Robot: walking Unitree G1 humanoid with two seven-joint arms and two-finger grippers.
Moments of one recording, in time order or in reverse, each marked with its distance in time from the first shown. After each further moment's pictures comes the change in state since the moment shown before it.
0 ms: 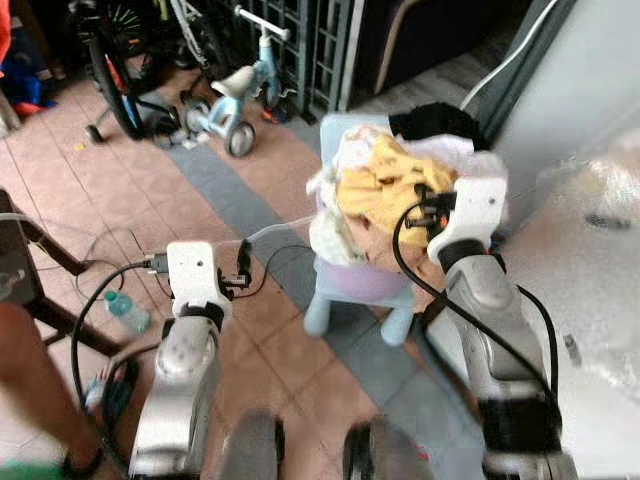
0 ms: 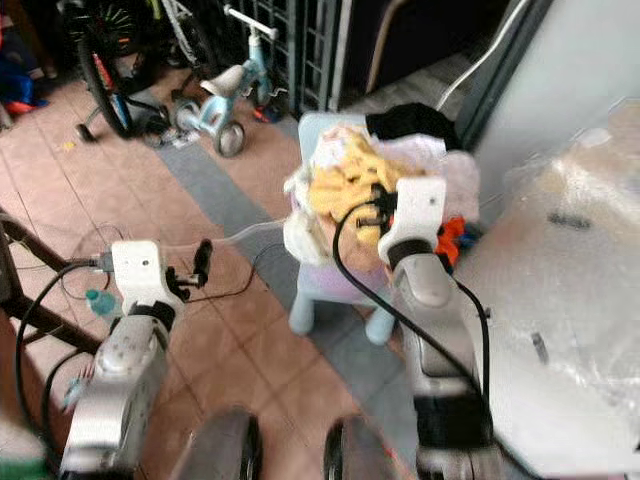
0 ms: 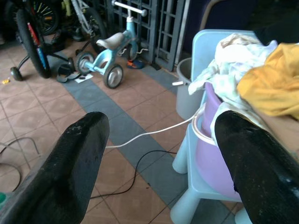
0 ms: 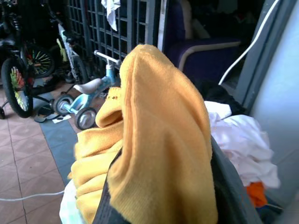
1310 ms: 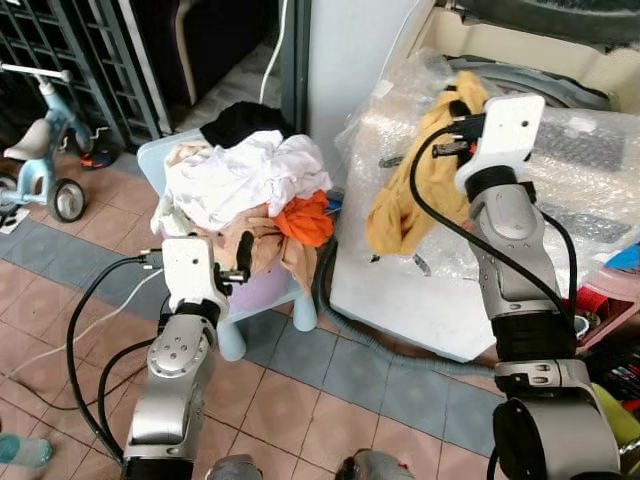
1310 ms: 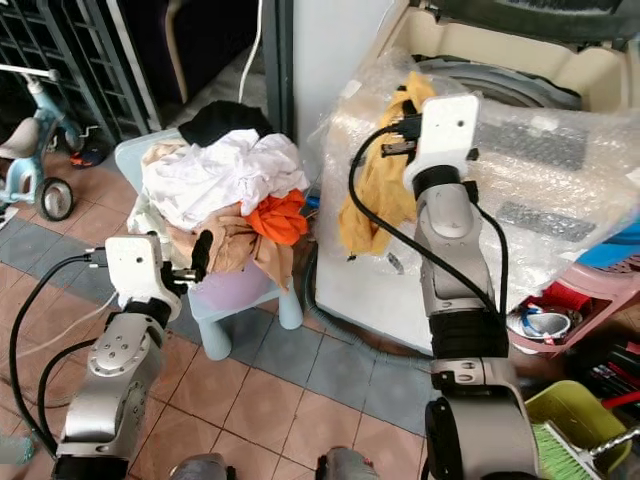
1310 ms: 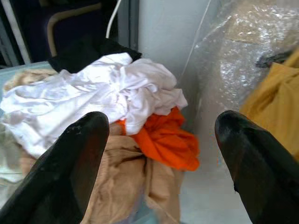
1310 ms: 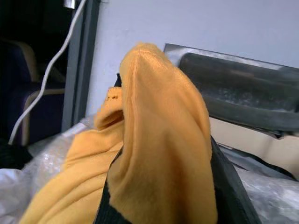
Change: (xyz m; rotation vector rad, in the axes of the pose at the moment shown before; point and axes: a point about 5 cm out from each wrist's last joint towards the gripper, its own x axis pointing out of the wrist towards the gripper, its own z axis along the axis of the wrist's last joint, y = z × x) left arm 0.005 -0.011 -0.002 -0.034 -0.042 -0.061; right arm 0.058 -0.034 0.057 -0.221 -0.219 -0.051
